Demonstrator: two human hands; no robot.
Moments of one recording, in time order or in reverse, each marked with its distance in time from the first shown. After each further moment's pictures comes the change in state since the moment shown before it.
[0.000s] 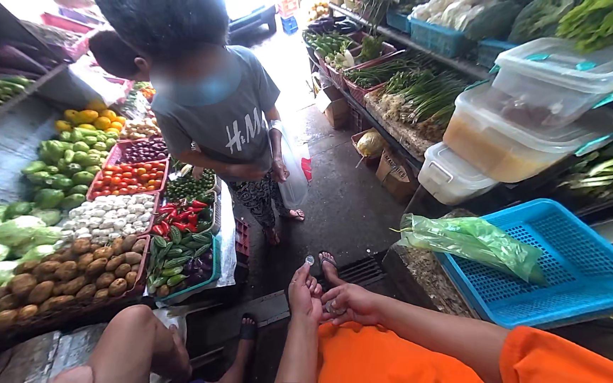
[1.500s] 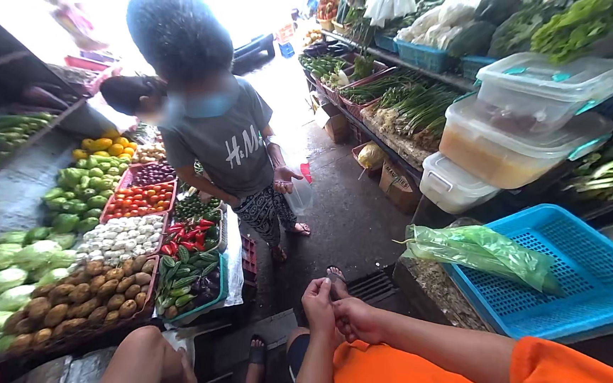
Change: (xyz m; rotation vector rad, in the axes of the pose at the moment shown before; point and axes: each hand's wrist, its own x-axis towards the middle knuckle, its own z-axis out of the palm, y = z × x) left_hand -0.017 -0.016 0.017 0.513 -0.115 0.376; right_hand 0.000 -0.004 0.021 0.009 0.067 -0.027
